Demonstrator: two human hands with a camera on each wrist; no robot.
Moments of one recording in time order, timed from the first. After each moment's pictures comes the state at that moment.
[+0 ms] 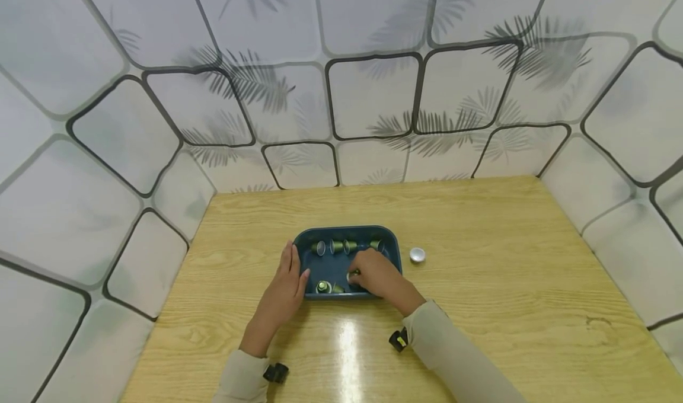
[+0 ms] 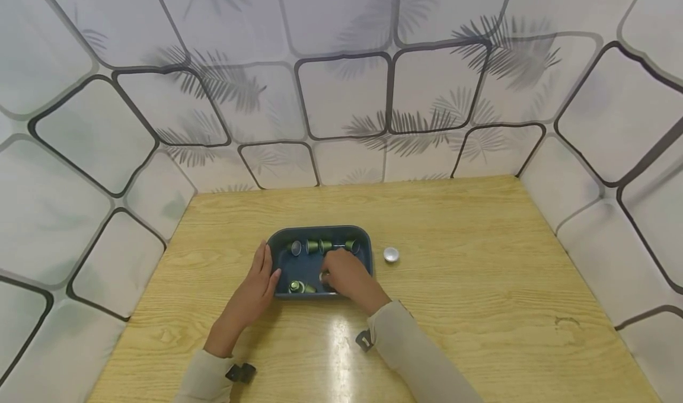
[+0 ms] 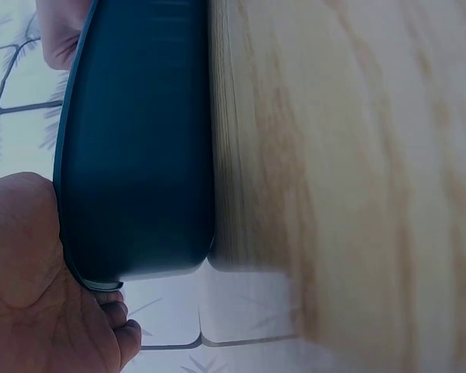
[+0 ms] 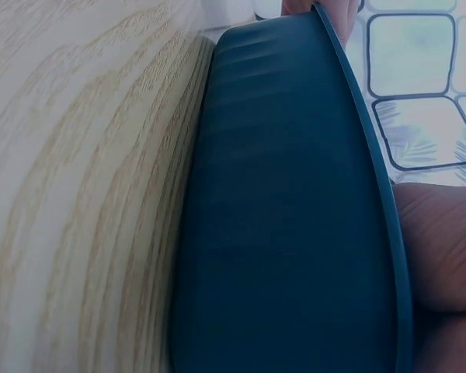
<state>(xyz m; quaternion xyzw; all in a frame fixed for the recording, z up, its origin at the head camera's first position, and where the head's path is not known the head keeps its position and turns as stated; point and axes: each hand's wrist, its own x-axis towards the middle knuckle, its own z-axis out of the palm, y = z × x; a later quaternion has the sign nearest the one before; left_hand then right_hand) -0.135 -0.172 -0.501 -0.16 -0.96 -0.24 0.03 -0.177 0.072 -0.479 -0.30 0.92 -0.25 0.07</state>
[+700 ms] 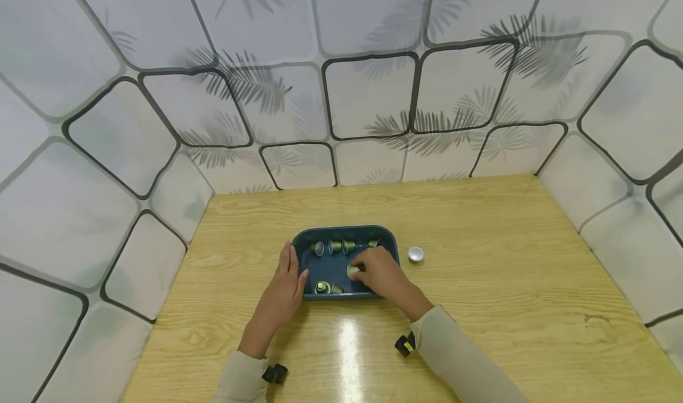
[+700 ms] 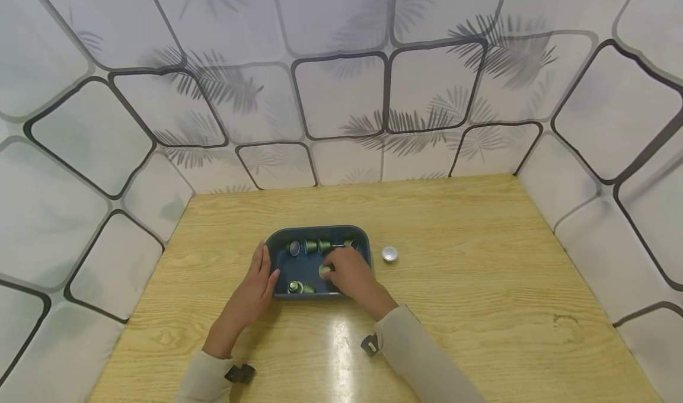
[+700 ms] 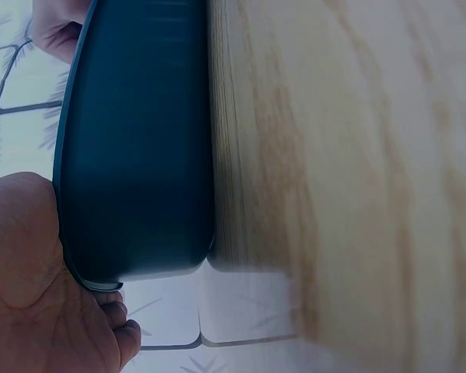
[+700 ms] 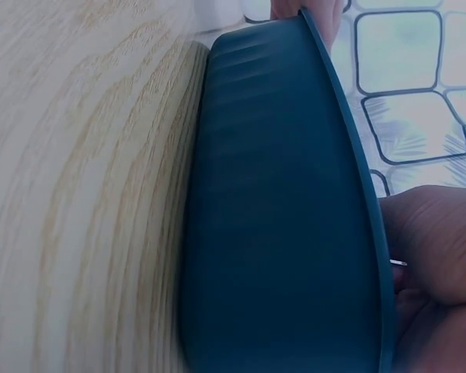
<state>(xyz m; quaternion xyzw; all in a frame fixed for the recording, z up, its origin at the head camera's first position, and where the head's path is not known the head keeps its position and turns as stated) -0.136 -0.174 -0.503 -0.16 -0.96 -0.24 0.02 -0.167 0.080 -0.475 -0.23 0.93 -0.30 0.03</state>
